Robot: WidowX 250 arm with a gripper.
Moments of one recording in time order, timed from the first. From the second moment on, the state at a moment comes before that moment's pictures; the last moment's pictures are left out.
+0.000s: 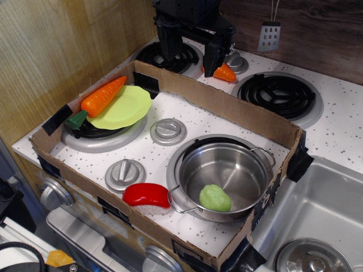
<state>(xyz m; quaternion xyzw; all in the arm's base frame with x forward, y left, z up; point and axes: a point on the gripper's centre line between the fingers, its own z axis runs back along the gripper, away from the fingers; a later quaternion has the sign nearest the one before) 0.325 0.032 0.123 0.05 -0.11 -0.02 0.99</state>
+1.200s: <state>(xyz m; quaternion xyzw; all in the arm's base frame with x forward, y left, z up) 0.277 -0.011 0.122 0.04 -0.05 0.28 0.96</state>
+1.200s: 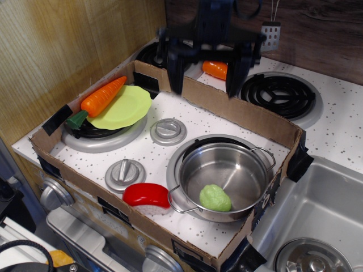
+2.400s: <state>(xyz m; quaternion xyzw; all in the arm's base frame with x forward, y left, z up) 0.249 -0.065 0.067 -0.02 -0.11 0.31 0.94</state>
